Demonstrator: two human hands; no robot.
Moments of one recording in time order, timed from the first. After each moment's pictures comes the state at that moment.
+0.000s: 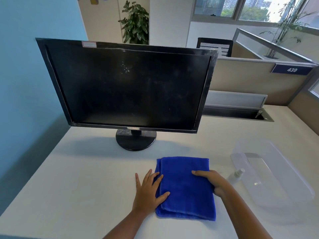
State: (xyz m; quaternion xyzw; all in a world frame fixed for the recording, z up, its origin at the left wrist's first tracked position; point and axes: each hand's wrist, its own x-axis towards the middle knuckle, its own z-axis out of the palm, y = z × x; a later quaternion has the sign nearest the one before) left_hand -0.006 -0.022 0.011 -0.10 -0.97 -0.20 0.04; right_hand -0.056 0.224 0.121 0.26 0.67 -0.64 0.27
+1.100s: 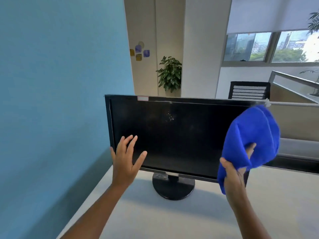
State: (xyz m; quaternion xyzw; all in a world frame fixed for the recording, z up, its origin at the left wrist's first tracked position) left_hand -0.102 -0.212 0.226 0.03 -0.89 -0.23 0.40; right_hand -0.108 0.080 0.255 -0.04 0.68 -0.70 -0.21
